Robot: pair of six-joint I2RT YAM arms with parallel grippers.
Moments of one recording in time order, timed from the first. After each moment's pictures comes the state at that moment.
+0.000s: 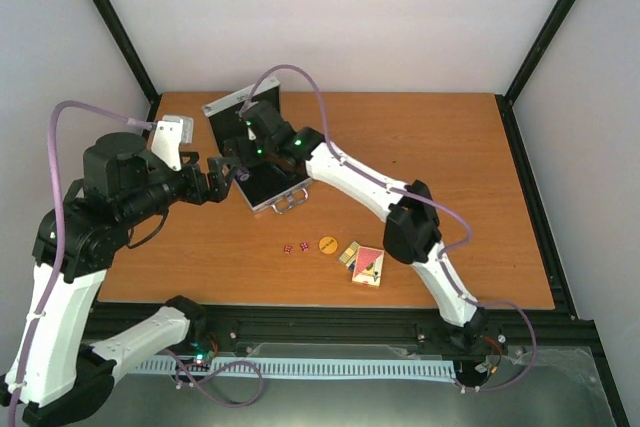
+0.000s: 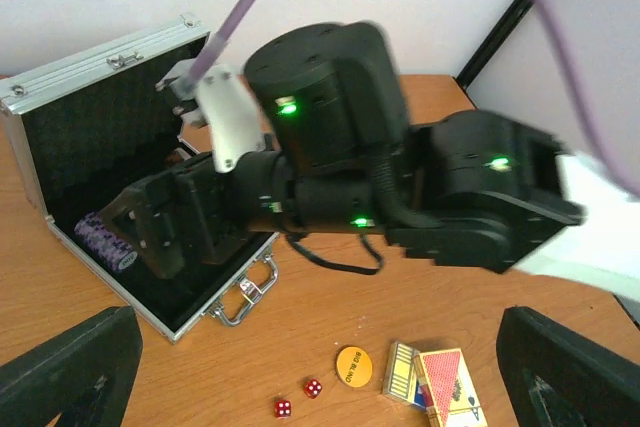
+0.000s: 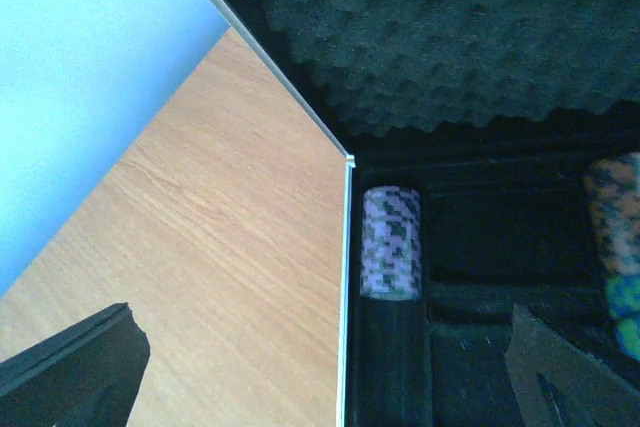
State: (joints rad) left arm -0.45 0.91 1.56 -1.11 0.08 -0.33; right arm 0.92 2.33 2.26 -0.56 0.00 0.38
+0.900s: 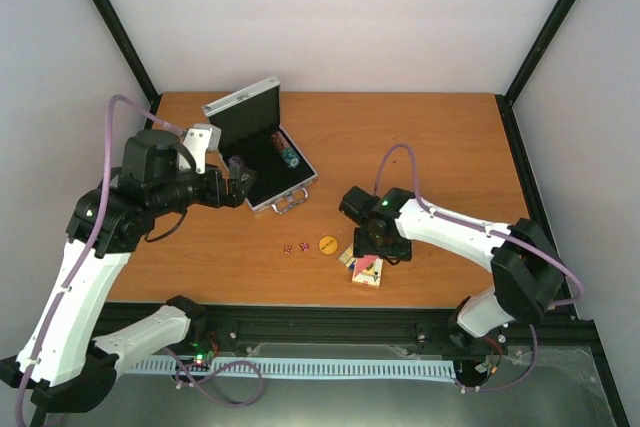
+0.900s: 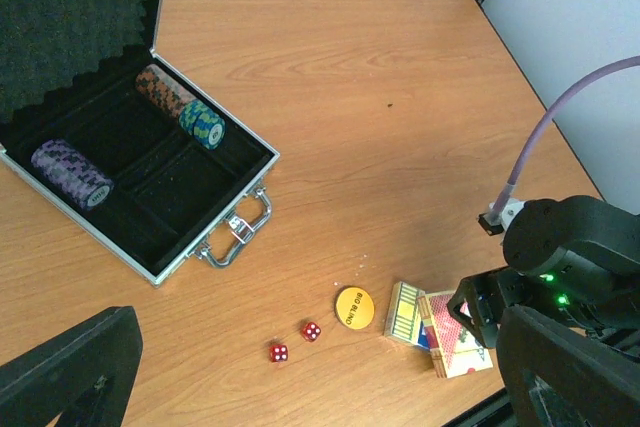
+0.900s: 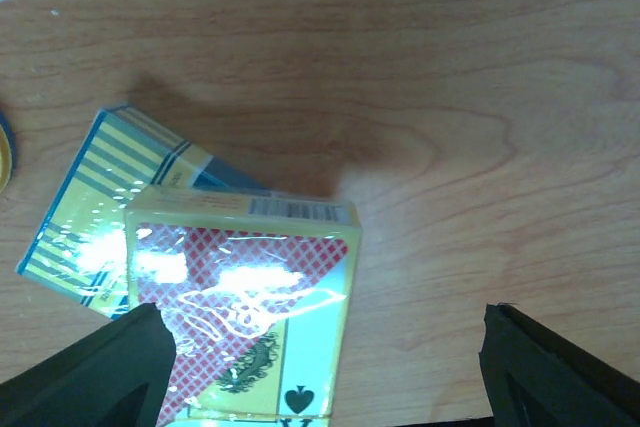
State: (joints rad) left arm -0.45 0.95 1.45 -1.11 0.14 -0.32; right arm 0.85 1.50 1.03 -1.05 0.13 0.92
